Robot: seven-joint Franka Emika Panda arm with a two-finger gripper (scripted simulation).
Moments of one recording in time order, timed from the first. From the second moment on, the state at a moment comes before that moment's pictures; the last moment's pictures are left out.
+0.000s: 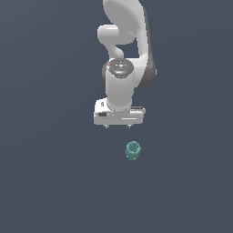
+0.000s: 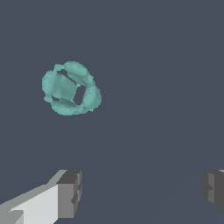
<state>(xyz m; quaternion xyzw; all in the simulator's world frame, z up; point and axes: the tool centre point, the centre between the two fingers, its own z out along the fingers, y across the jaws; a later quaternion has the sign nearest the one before) 0.004 0.007 0.160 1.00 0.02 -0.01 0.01</state>
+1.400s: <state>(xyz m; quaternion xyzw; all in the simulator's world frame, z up) 0.075 0.079 0.123 0.97 0.24 0.00 0.00</state>
